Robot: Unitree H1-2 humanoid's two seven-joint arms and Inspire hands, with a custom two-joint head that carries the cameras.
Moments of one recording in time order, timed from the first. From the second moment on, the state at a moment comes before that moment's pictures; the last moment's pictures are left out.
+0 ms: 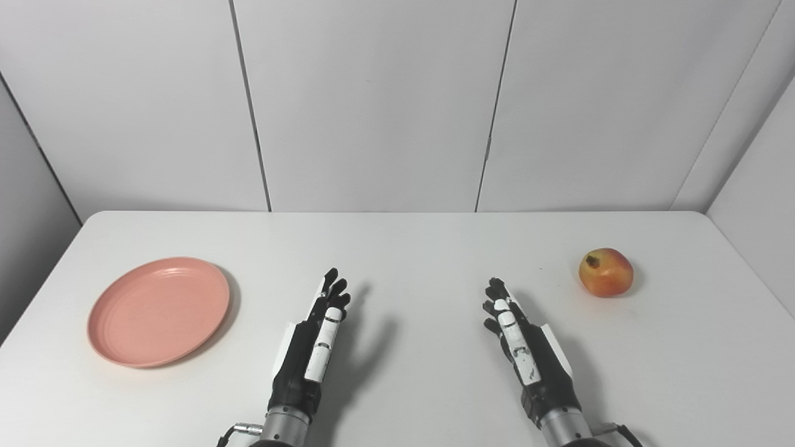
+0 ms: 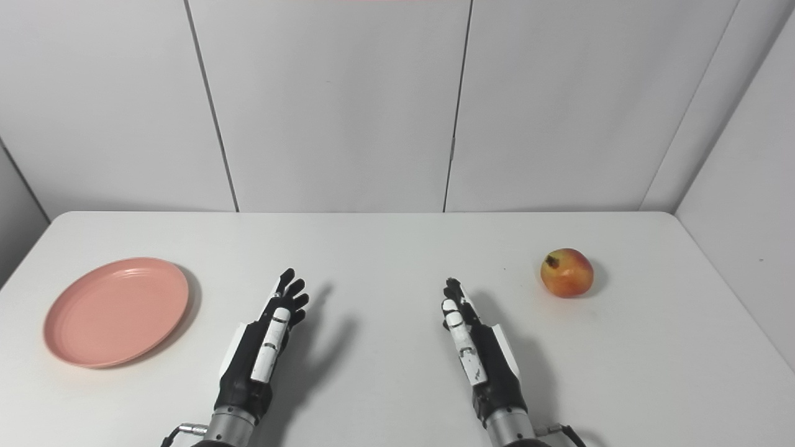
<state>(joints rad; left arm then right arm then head) -0.10 -0.08 -0.15 -0.04 0.08 0.05 -0.02 -0.07 0.01 0.06 -0.17 -0.04 0.21 0.06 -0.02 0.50</state>
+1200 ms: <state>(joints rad) -0.13 -0.16 -0.20 0.05 0.18 0.03 0.05 -0.07 -0.08 0.00 -0.14 0.10 0.17 0.15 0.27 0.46</state>
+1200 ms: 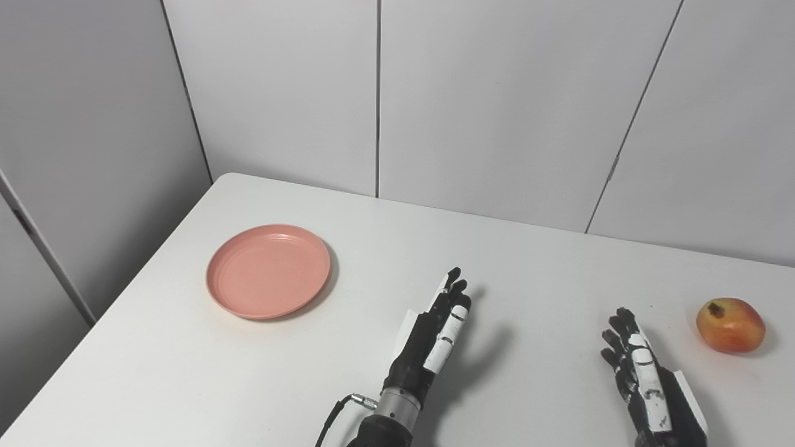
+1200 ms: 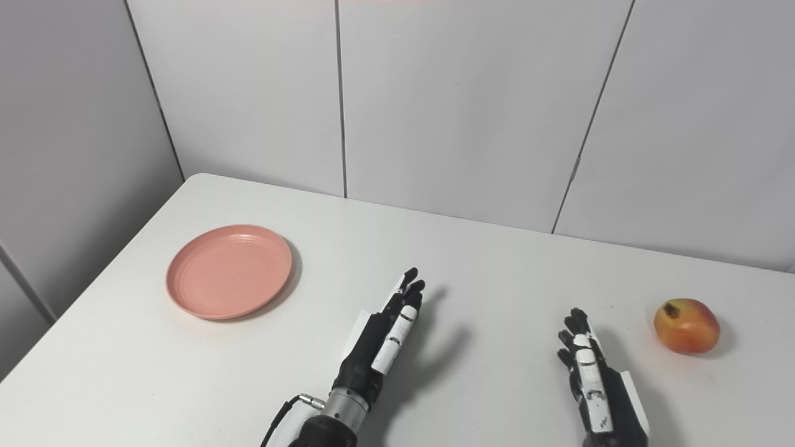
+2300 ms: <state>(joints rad) -0.16 -0.16 -0.18 -0.03 0.21 0.04 0.07 -0.09 -0.08 0.01 -0.11 0.09 0.15 0.15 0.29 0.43</state>
